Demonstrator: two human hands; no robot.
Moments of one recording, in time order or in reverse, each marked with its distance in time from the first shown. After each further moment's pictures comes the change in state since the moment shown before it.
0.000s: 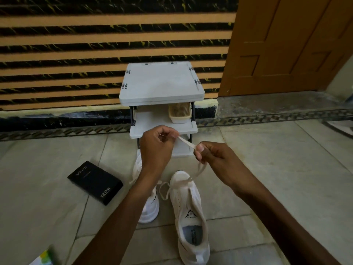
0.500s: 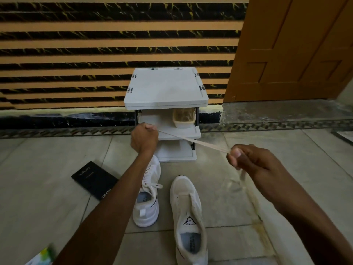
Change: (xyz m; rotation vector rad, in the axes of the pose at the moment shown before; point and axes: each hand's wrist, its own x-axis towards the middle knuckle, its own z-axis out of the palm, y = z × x) left_hand 0.076 -0.067 0.017 0.333 0.295 -0.356; right_hand -0.030 -0.016 -0.056 -0.133 0.059 -0.114
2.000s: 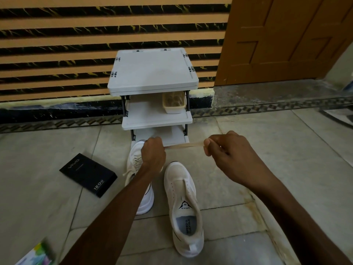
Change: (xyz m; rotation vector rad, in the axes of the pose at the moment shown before) left_hand -0.047 -0.053 0.035 0.655 -0.464 0.381; right_hand 0.010 0.009 0.031 -0.364 0.042 -0.001
